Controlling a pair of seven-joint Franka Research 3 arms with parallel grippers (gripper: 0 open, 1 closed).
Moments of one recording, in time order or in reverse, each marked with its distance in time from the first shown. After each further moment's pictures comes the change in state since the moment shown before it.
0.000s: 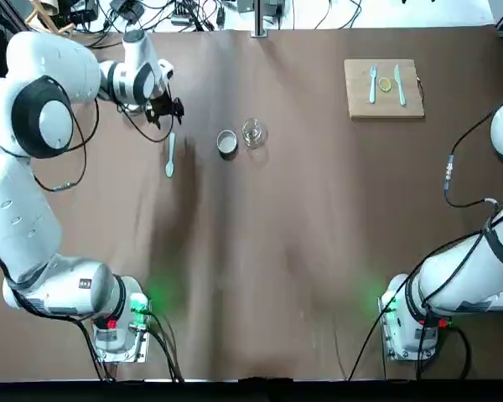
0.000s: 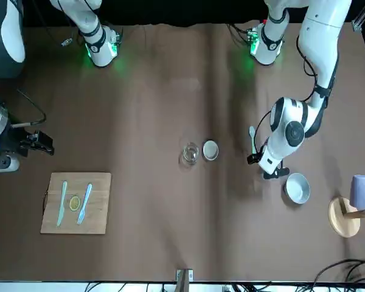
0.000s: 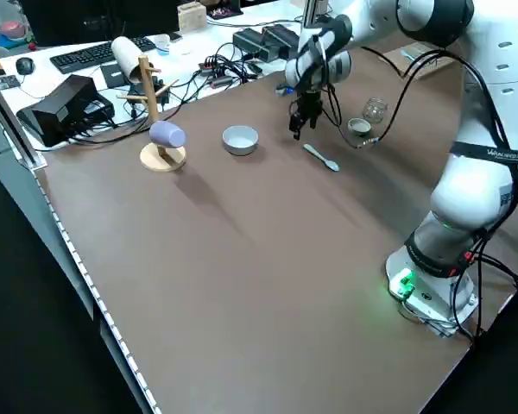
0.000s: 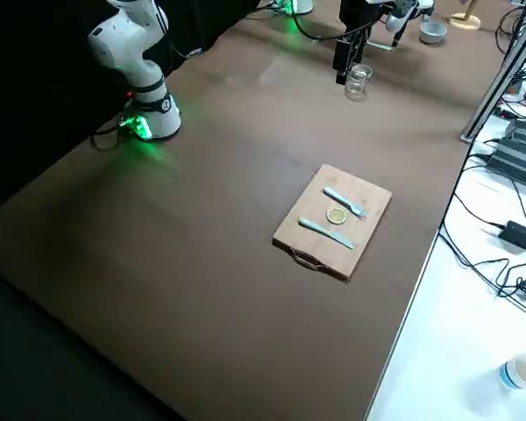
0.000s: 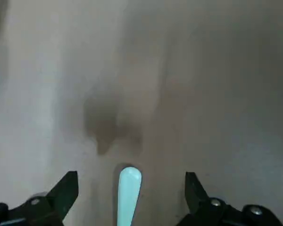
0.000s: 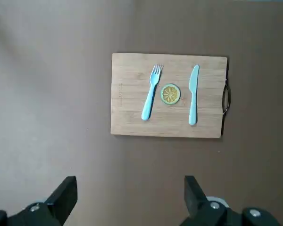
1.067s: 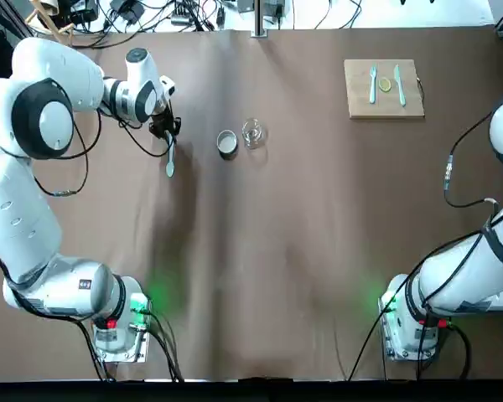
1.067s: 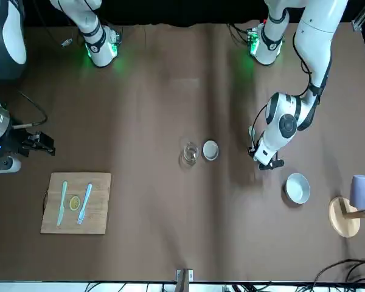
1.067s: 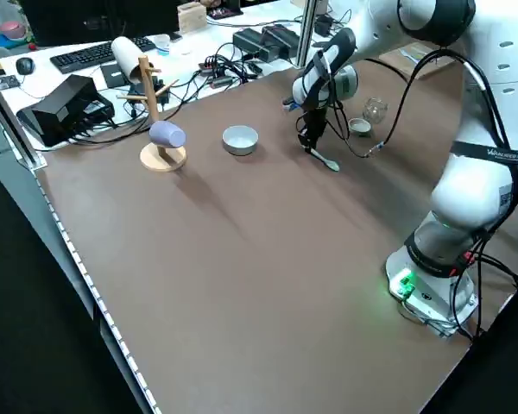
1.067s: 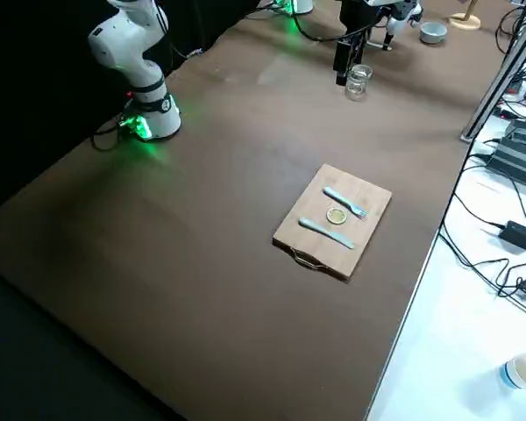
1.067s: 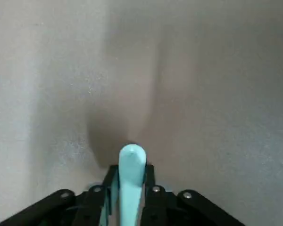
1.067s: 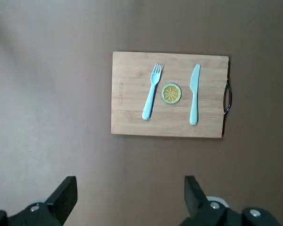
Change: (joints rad) left arm -0.011 -0.005 0.003 -0.089 0.005 0.063 0.000; right arm 0.003 0.006 0.000 0.000 0.000 0.000 0.000
